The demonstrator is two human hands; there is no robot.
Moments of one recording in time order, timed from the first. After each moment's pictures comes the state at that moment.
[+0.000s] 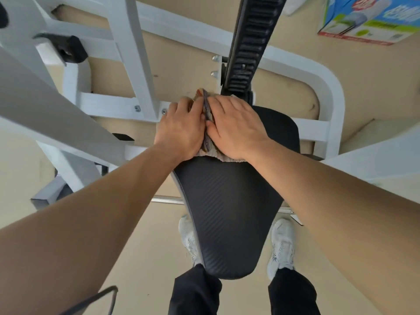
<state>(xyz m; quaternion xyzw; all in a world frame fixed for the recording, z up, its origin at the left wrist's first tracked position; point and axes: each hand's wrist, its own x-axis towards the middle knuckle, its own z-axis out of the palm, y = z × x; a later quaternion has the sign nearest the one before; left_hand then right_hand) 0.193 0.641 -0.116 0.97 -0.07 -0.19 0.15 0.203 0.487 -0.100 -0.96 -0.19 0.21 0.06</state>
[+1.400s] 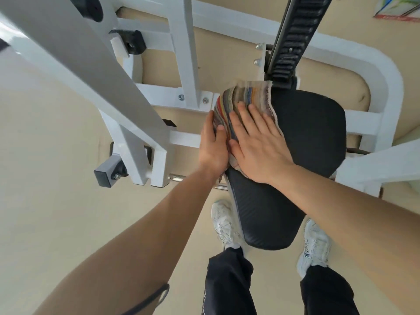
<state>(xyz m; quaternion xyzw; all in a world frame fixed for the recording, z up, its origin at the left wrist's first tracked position) 0.106 0.648 -0.099 0.73 0.31 -0.18 0.58 0.121 0.521 -0.076 -0.95 -0.20 0.24 0.07</state>
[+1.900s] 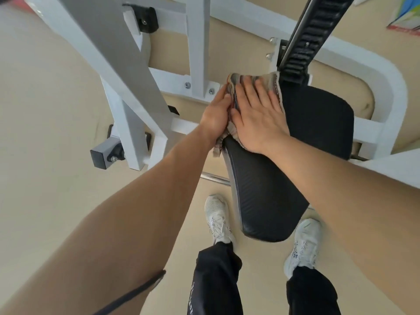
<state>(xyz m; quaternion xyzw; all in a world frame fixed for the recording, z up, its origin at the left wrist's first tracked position) 0.149 0.663 -0.103 0.62 0.30 -0.22 0.69 0.151 0.544 -0.090 -0.95 -0.17 0.25 0.08</state>
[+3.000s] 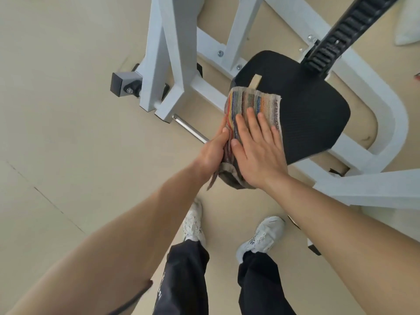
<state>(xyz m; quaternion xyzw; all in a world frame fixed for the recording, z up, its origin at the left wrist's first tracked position) -0.038 0.593 -0.061 0.51 0.36 -0.15 0.76 0.018 0.473 -0.041 -0.91 -0.31 0.27 0.09</state>
